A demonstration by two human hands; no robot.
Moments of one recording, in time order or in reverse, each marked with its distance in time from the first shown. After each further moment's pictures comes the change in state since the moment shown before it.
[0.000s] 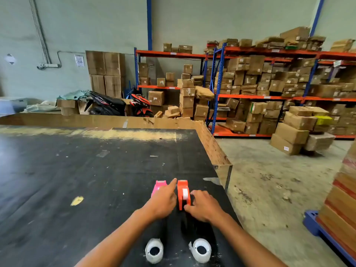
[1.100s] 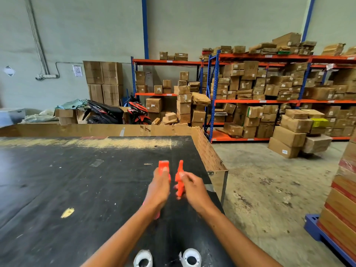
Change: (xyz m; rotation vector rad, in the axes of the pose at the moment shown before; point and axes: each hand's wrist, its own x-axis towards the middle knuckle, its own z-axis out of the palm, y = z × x) left_hand 0.021 0.039 -0.017 -0.680 0.419 -0.142; right_hand 0.003 -0.023 -0.044 1.066 0.141 -0.081
